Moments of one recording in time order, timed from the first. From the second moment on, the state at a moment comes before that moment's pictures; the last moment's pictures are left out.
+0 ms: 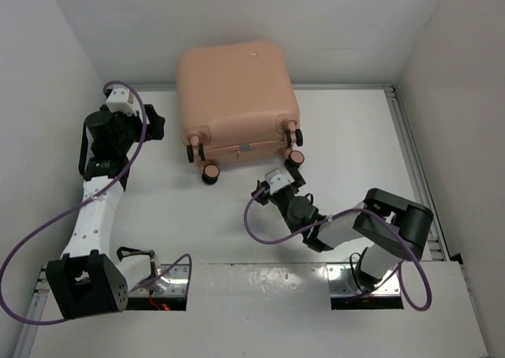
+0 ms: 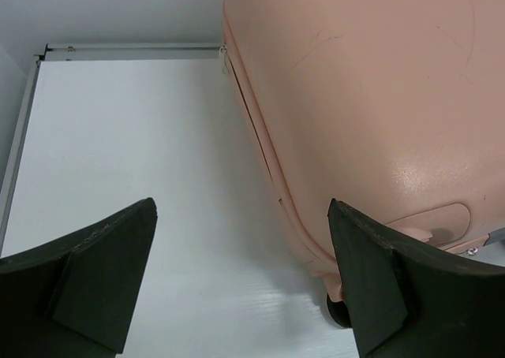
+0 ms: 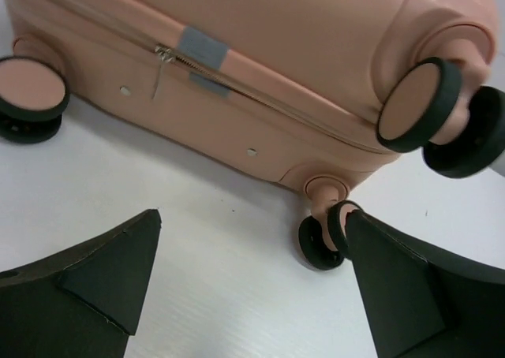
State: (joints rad) left arm 0.16 1.09 0.91 -0.02 0.28 -0.05; right arm 1.02 1.63 0.32 1.27 0.63 -0.38
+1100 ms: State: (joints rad) left arm 0.09 1.08 0.84 -0.09 0.29 -0.16; right arm 0.78 1.36 0.21 0.88 0.21 0.43
